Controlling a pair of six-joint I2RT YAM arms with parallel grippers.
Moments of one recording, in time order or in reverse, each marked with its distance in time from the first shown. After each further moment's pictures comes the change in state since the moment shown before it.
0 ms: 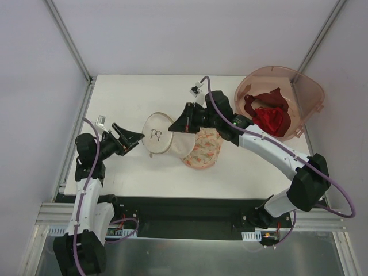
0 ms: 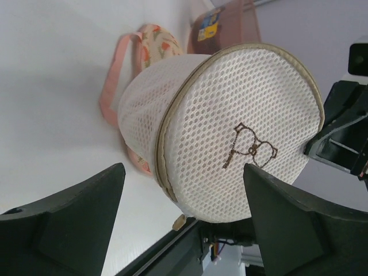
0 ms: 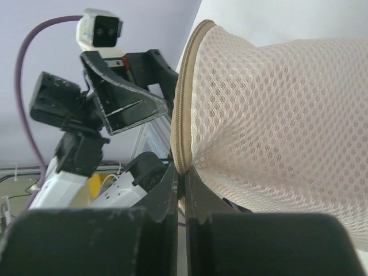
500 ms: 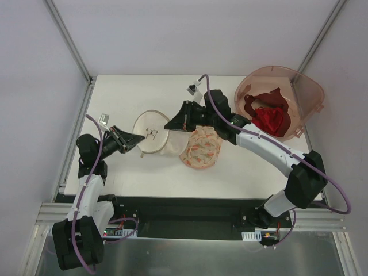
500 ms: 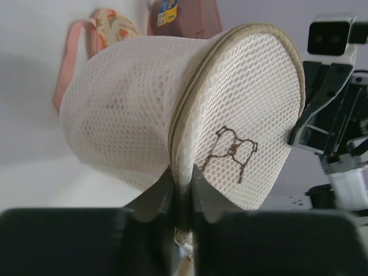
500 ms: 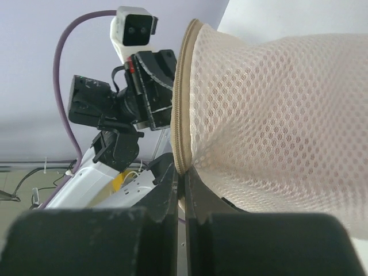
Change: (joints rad) left arm 0.011 0.130 -0.095 0.425 0.167 -0.238; right arm -0.004 0.022 0.000 0.113 -0.079 0.084
